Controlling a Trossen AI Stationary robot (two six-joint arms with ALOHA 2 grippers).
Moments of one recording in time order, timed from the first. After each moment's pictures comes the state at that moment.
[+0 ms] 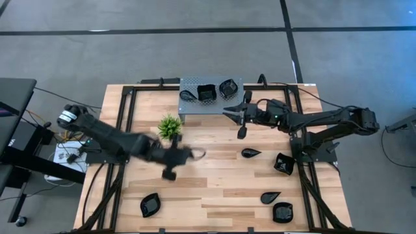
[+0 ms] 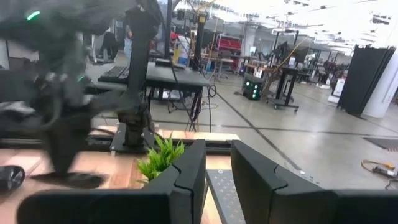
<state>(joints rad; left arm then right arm) -0.40 1.39 1.04 -0.61 -0.40 0.09 -0.16 1.18 0.62 0.65 0.02 -0.15</state>
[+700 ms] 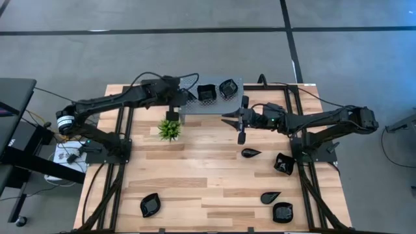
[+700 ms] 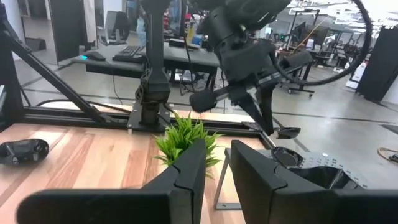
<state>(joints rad) 0.41 1.37 1.10 -0.51 -0.17 0.79 -0.12 1.20 0.62 0.57 0.03 -0.15</state>
